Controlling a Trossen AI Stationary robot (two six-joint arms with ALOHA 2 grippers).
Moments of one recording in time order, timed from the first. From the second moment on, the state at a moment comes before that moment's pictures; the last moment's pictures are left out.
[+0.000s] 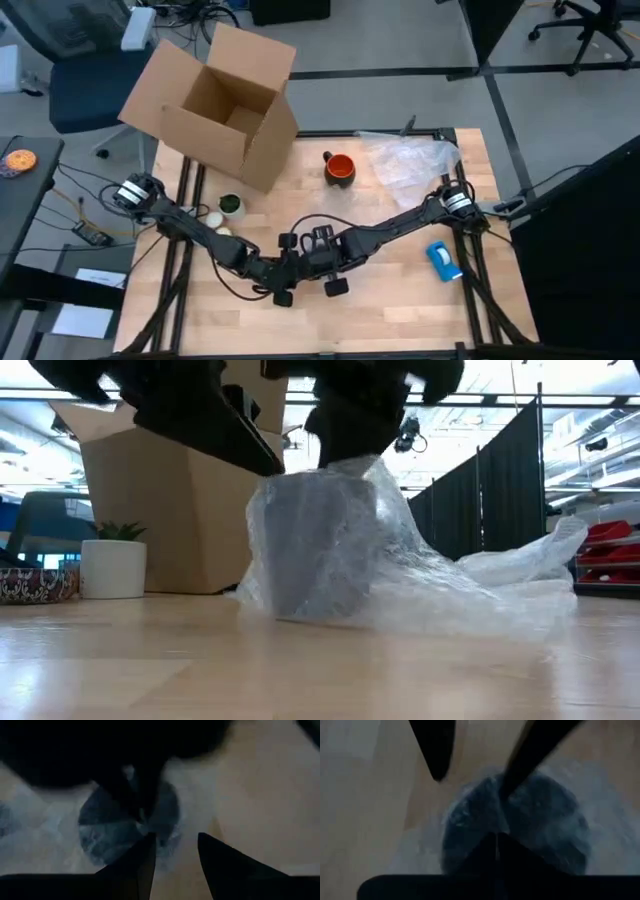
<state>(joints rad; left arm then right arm) -0.50 1.63 0.96 -0.09 -0.42 -0.16 0.35 2.10 1.84 -0.92 0.25 0.04</state>
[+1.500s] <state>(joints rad) -0.65 1.42 1.14 -0.63 -0.59 -0.27 0.34 1.98 1.70 -0.80 0.36 0.08</state>
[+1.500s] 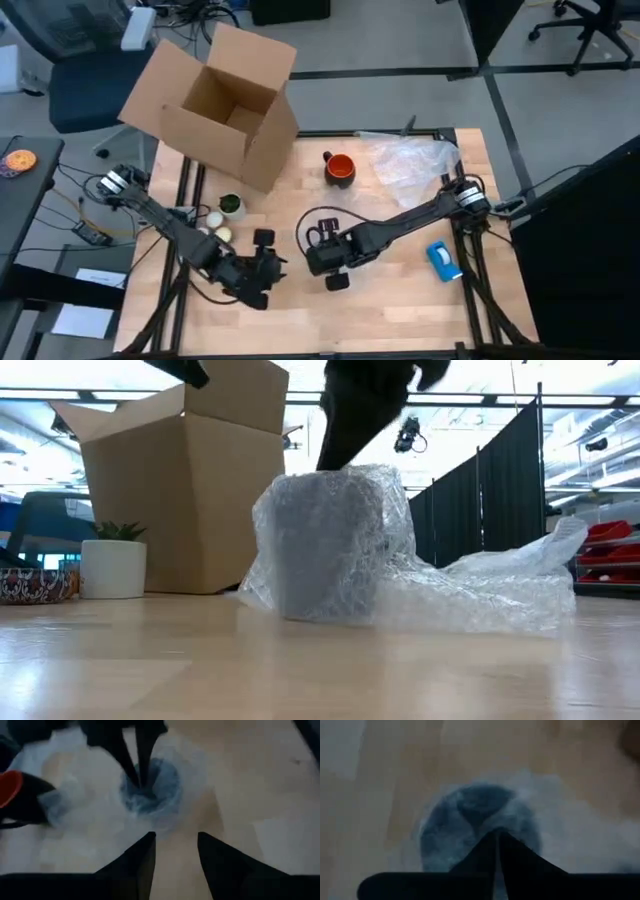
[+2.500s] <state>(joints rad) -0.74 1.25 1.14 -0.73 -0.78 -0.25 0.33 2.03 1.73 -0.76 0.31 0.04</state>
